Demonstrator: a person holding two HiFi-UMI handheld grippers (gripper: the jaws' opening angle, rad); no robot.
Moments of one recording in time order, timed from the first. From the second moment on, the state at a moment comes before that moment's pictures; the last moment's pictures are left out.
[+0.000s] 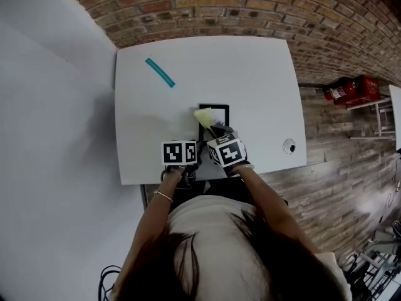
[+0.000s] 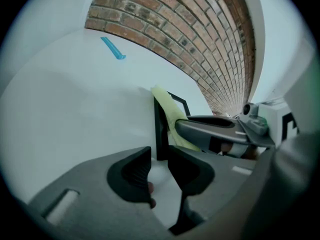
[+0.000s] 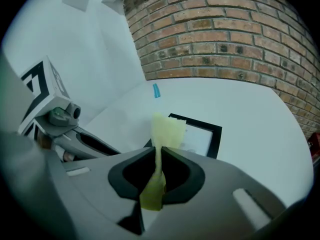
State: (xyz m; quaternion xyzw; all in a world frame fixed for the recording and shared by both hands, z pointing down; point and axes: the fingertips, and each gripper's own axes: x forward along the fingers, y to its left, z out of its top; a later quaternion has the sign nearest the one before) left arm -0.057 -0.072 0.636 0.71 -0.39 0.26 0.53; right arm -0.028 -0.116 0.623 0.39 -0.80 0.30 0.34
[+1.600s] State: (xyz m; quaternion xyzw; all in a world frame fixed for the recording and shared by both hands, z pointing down) left arm -0.058 -0.072 0.638 0.70 -0.39 0.26 0.53; right arm -0.035 -0.091 0.624 0.38 -0.80 0.36 0.31
